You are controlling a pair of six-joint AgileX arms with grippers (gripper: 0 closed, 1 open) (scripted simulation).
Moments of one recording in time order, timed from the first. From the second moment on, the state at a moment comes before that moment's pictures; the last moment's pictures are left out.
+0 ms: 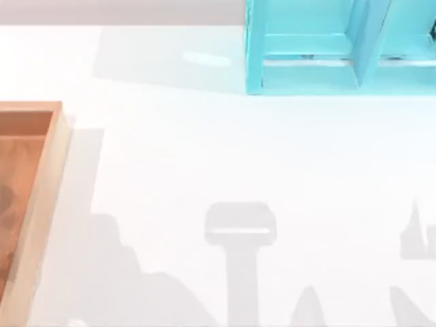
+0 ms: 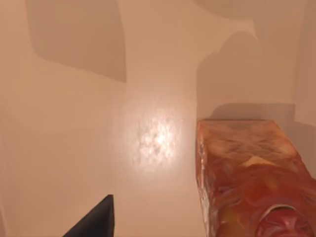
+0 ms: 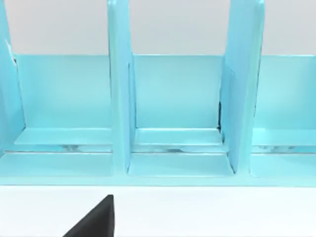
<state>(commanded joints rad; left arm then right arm) 0.29 1.63 1.02 -0.96 0.00 0.31 0.00 0.00 0.00 0.00 0.00 0.00</state>
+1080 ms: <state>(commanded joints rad) 0.30 1.70 0.91 -0.78 0.00 0.32 0.00 0.00 0.00 0.00 0.00 0.00</state>
